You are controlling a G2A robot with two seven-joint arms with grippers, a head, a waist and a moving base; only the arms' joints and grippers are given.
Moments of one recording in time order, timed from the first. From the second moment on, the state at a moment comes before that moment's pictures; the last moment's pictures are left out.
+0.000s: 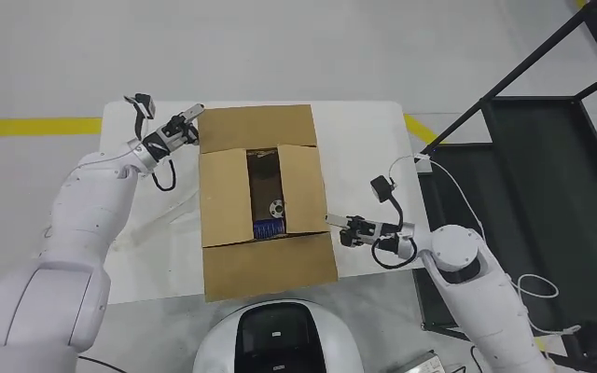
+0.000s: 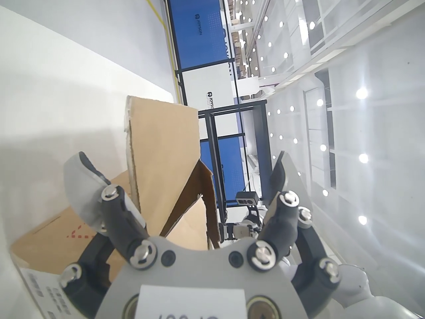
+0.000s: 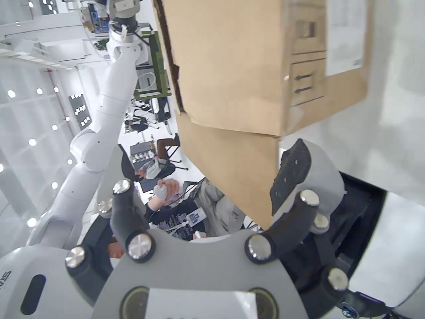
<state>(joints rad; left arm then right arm) 0.42 -1.31 -1.06 -0.26 -0.42 -0.69 -1.00 -1.57 -1.04 1.48 -1.83 0.08 0.07 0.94</state>
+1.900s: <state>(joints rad) 0.81 -0.97 -1.11 -1.19 -0.57 -0.38 -1.44 -1.47 -1.06 1.33 -1.74 0.43 0.00 0.80</state>
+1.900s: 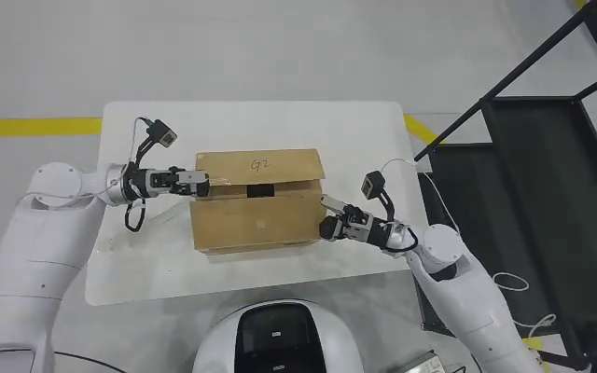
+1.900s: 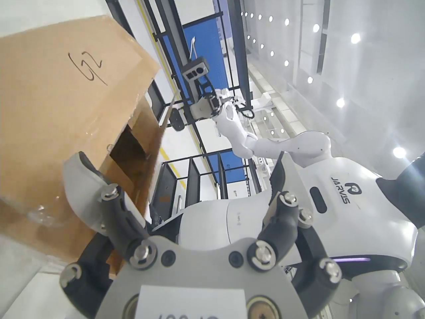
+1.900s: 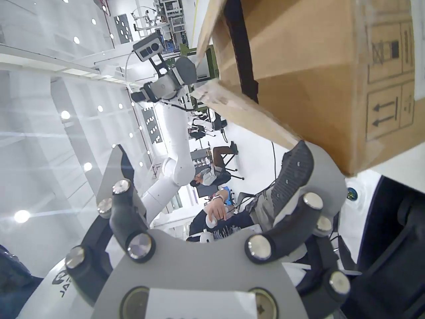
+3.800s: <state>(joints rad) 1.06 -0.74 -1.34 -1.30 -0.78 -0.43 -1.37 -0.85 -1.18 0.99 -1.09 0.34 -0.28 0.98</state>
